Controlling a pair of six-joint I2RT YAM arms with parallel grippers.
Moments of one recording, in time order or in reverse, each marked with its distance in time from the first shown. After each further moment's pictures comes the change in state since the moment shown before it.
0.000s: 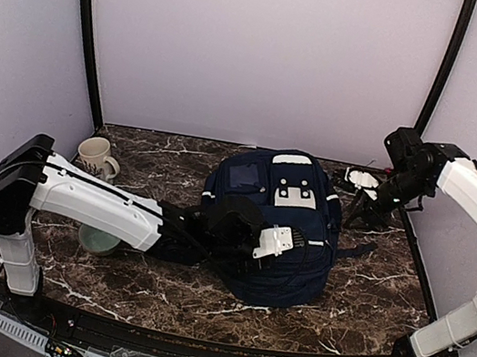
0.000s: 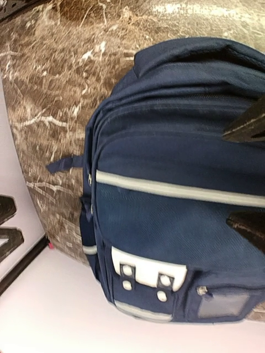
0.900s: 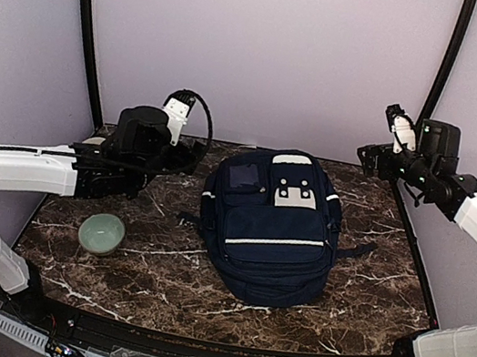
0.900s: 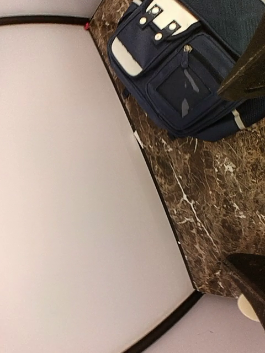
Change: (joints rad) left arm 0.316 -0.438 -0.148 0.000 -0.462 -0.337; right arm -0.008 -0.241 -0.230 0.867 0.421 0.785
